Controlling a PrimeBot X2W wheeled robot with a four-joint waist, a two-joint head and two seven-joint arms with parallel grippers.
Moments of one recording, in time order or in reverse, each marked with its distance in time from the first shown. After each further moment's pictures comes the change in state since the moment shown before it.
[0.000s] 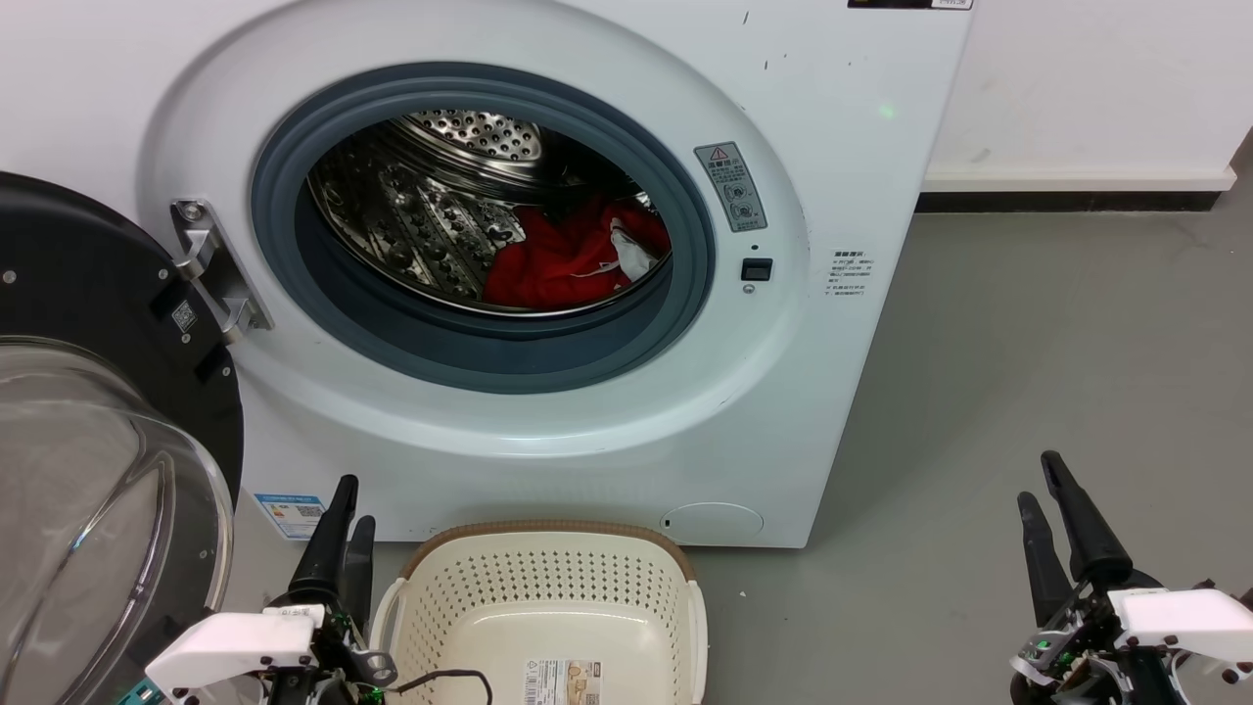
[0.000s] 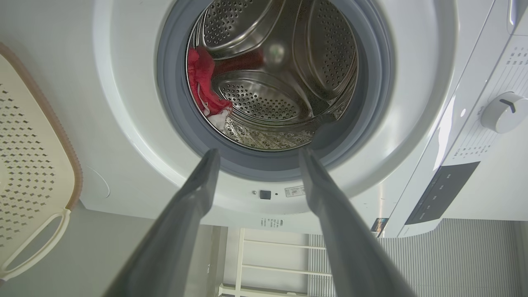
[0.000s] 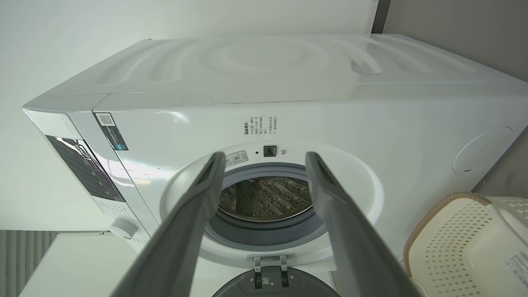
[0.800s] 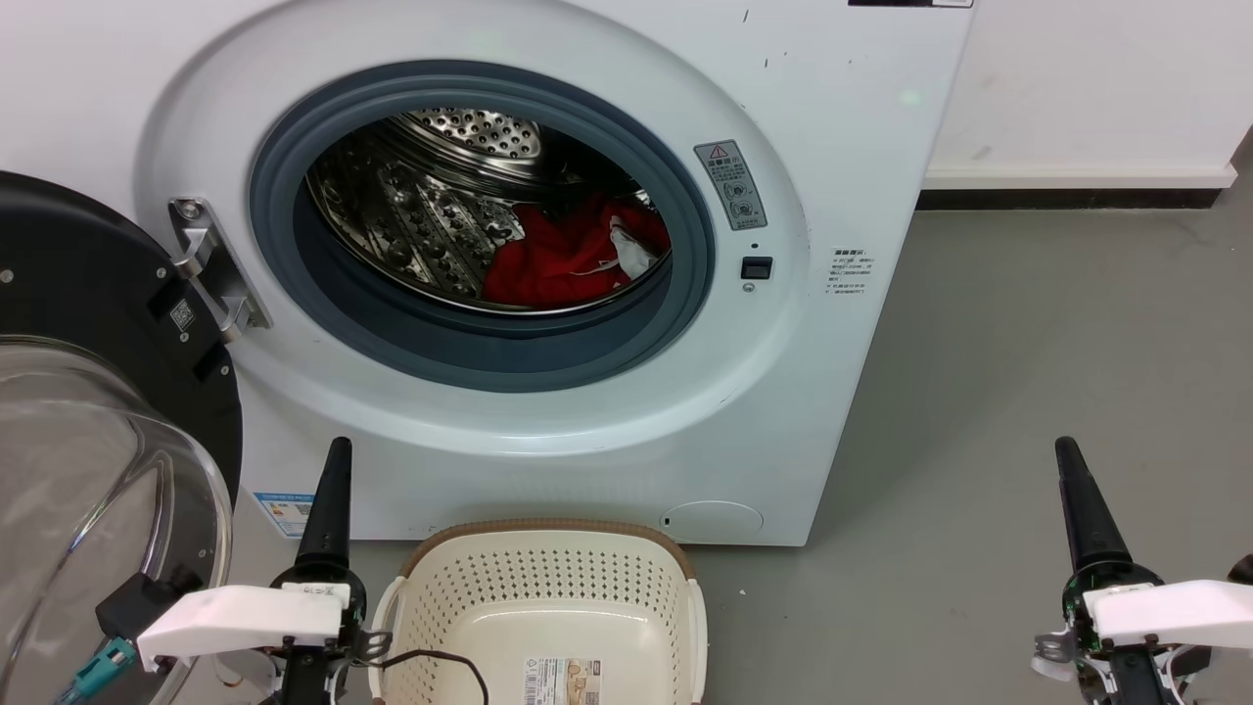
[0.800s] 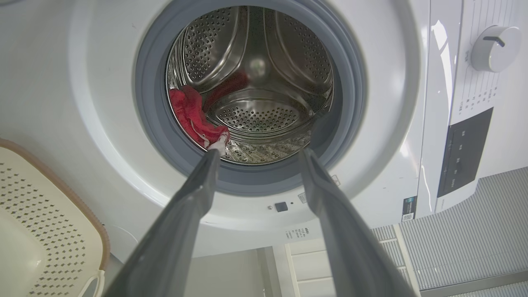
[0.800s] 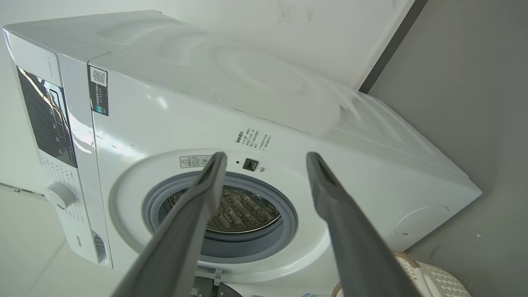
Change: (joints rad) left arm 0.000 0.000 -0.025 -0.103 0.284 0.000 -0.110; right arm 0.022 0.001 0.005 -0.087 -0.356 0.000 -0.108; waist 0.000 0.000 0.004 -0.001
